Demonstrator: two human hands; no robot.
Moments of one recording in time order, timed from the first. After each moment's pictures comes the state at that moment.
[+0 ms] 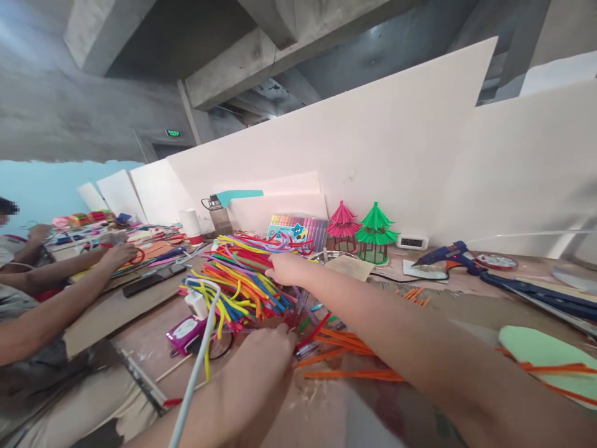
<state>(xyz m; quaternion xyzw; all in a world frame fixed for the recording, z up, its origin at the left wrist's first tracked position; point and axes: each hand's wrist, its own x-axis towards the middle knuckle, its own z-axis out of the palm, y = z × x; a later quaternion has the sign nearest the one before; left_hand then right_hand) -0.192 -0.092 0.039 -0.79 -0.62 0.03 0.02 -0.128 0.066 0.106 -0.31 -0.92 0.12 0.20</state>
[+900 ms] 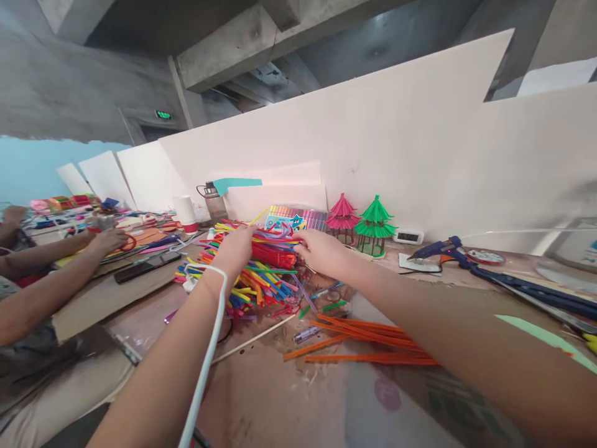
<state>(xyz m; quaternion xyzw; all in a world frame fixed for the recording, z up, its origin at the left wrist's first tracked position) -0.279 0.017 0.115 -0.65 -0.72 -0.08 0.25 -0.067 0.065 0.095 -0.32 -0.90 0.09 0.29</state>
